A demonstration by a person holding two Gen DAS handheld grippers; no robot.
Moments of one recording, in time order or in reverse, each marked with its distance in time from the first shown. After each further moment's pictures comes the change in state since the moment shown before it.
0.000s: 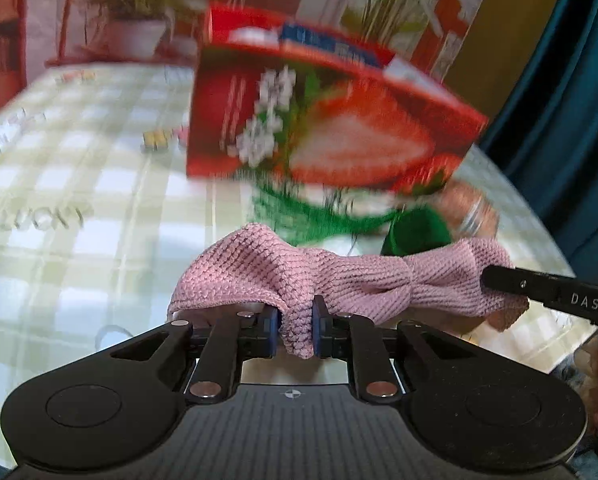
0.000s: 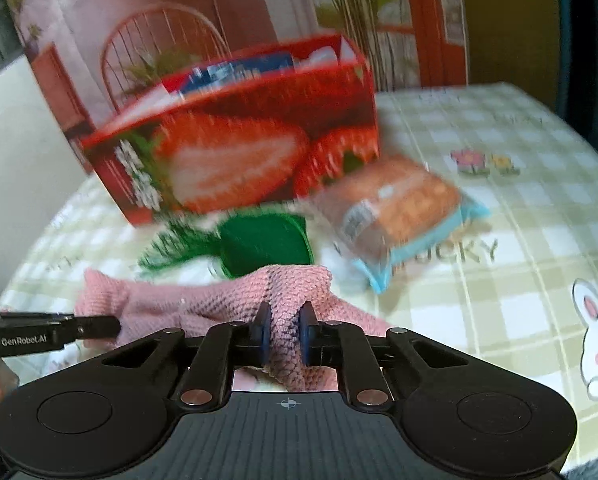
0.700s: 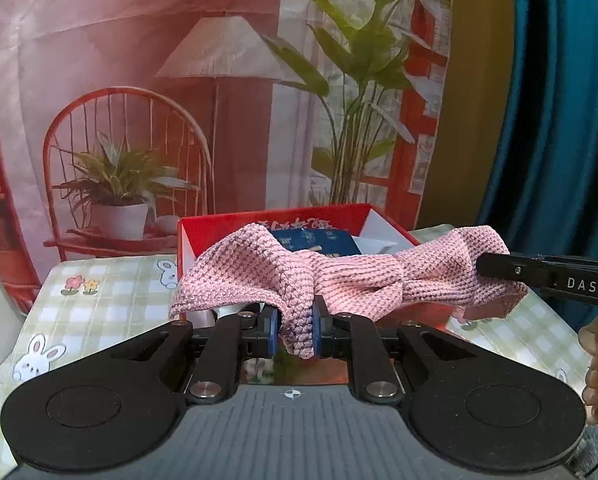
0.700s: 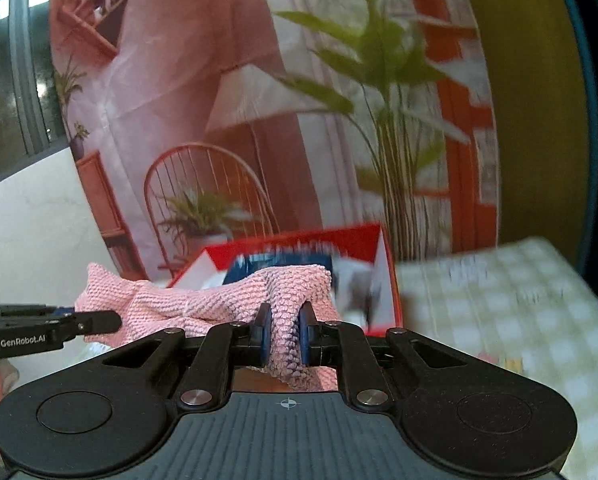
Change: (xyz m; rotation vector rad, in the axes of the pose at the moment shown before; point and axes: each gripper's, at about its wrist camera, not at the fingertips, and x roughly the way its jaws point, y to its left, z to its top) left arm -0.037 -0.061 0.147 0.220 -0.240 0.076; right arm -0.030 0.004 0.137 -0.078 -0.295 0.076
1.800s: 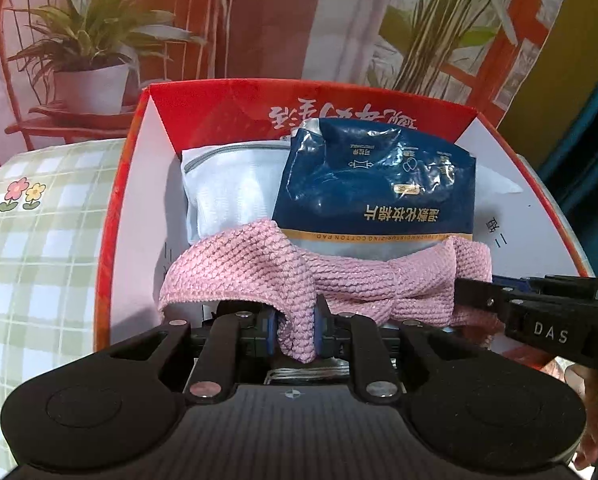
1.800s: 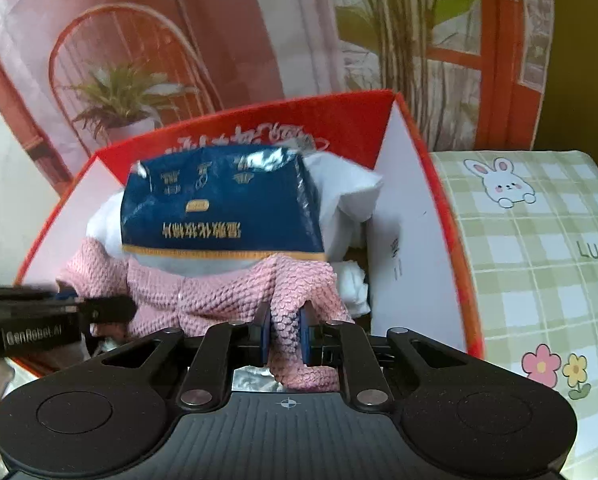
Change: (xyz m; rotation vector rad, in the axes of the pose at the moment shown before) left arm 0.184 0.051 0.003 -0.151 0.400 0.002; right arm 0.209 -0.025 -0.007 0.065 0.470 -0.111
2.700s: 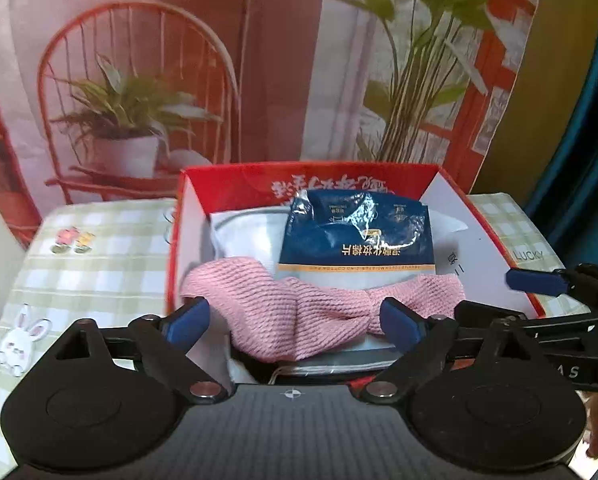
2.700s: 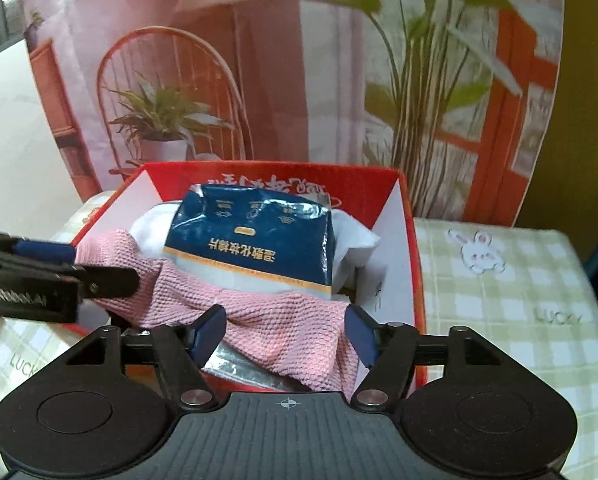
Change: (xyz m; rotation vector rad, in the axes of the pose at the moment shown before) left arm -0.089 -0.020 -0.020 0.038 -0.214 0.067; right arm -0.086 0.024 -0.006 -0.192 -0.144 -0.044
